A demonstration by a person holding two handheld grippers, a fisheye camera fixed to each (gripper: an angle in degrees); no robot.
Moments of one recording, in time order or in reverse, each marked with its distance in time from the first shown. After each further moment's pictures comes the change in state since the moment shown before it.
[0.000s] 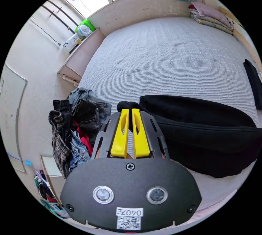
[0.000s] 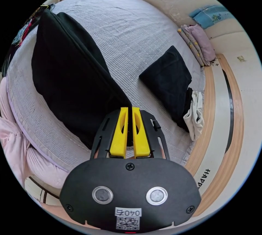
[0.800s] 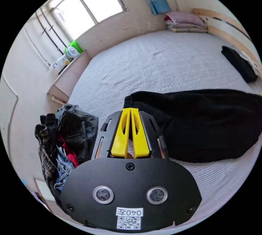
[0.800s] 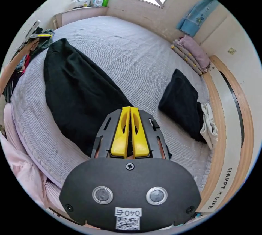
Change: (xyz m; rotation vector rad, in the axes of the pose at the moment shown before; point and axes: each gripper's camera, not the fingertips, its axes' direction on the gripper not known) left arm 0.022 -0.017 -0.039 0.261 0.105 0.159; right arm -0.102 -0.083 -0.063 0.327 -0.101 0.090
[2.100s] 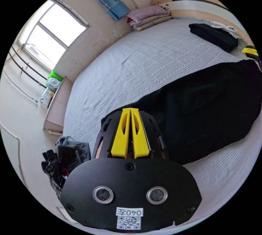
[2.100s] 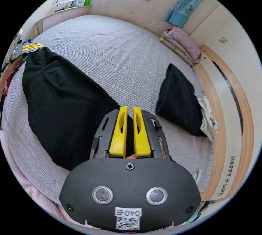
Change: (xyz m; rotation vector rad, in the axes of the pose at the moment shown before) left arm 0.081 -0.100 -0.012 0.065 0.044 0.298; right arm -0.033 -0.013 0.058 -0.037 0.214 0.233
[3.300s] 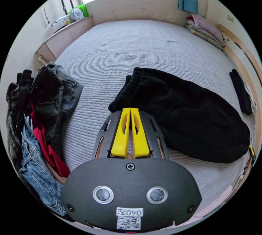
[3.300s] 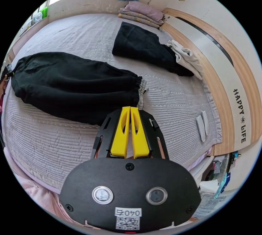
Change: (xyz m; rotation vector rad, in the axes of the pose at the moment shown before) left arm -0.184 0.161 0.086 -0.202 0.204 -0.621; right arm 0.034 0.274 0.085 -0.144 -0.040 0.337
